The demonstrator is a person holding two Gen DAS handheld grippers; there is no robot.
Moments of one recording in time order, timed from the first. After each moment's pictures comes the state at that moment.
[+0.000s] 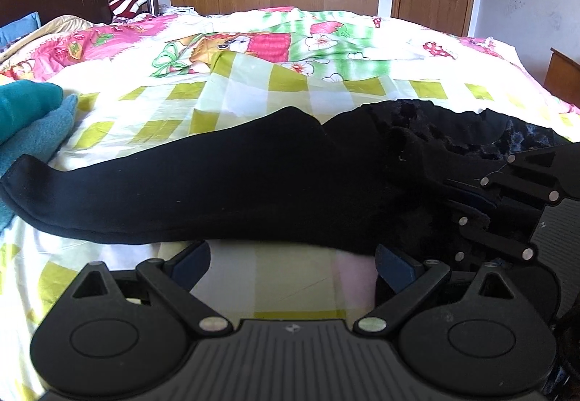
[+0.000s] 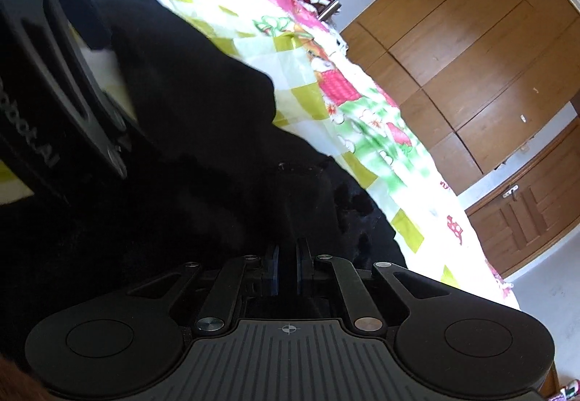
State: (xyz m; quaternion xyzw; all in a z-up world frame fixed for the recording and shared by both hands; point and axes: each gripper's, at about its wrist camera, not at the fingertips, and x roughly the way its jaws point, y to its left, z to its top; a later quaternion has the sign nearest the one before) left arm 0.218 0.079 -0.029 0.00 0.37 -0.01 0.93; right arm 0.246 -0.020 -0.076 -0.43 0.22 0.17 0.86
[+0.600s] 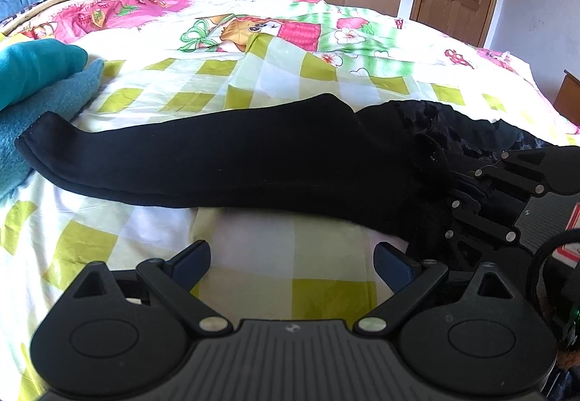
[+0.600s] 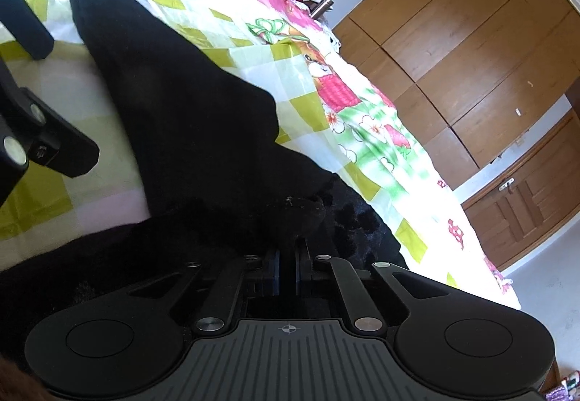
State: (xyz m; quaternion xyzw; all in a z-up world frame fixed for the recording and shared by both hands) left arm 0.203 0.107 -0.030 -0.05 0.39 0.00 0.92; right arm 0.247 0.003 -0.077 -0.42 0.22 0.15 0.87
